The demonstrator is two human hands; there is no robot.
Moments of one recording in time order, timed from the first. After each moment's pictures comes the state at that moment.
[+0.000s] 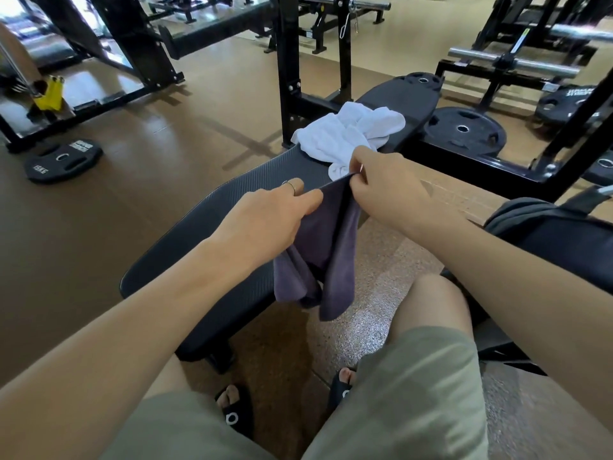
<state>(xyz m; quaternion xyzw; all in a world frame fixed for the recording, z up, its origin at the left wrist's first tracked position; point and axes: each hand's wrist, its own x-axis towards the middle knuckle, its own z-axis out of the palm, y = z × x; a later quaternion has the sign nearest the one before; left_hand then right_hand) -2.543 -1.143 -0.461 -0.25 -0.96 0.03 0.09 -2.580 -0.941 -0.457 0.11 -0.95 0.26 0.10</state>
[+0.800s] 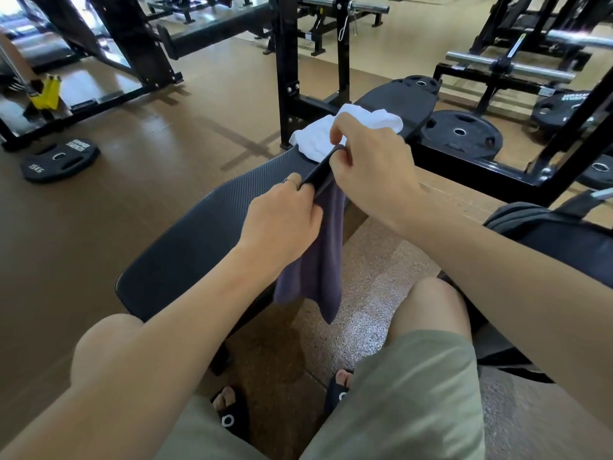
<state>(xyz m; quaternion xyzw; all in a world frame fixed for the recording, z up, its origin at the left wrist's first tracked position) -2.550 -1.112 -0.481 -0.13 -0.97 -0.05 0.18 -2.577 -0.960 -0.433 0.16 -0.92 0.23 0.26</state>
